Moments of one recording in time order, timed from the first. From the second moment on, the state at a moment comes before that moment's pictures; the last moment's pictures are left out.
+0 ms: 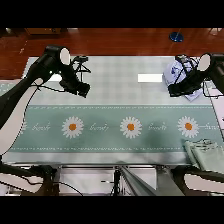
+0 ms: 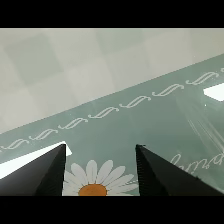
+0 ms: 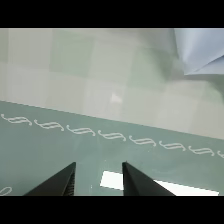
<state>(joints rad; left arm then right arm) -0.34 -1.67 1.57 1.49 -1.46 -1.54 0.01 -1.43 1.29 -1.57 1.30 1.44</state>
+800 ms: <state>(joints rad) -0.34 -1.69 1.57 1.49 -1.43 -1.53 0.01 -1.43 1.31 -1.57 1.11 1.43</state>
